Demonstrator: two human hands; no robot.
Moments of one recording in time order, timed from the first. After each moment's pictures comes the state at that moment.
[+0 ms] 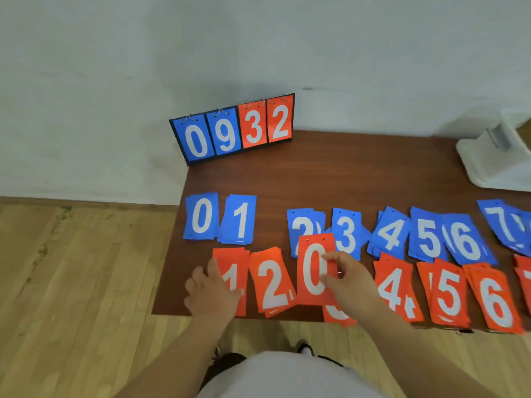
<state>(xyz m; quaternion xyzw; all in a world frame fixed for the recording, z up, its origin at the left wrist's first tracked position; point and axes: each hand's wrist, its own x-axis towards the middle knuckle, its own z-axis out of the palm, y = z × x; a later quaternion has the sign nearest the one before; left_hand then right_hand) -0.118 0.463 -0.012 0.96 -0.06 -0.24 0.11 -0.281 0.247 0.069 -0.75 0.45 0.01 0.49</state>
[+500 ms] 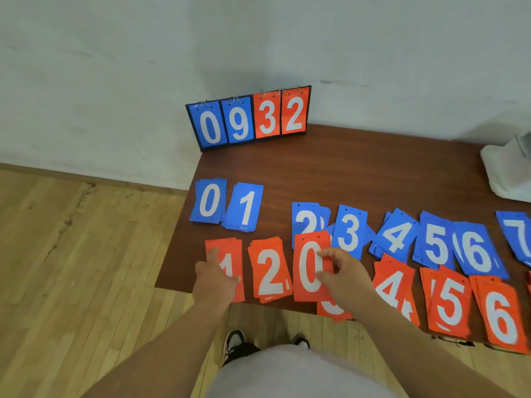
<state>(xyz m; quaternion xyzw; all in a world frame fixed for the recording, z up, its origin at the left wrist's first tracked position) -0.136 0.460 -0.009 0.93 0.03 -0.26 0.24 -0.280 0.238 0.072 -0.75 0.42 0.07 0.51</state>
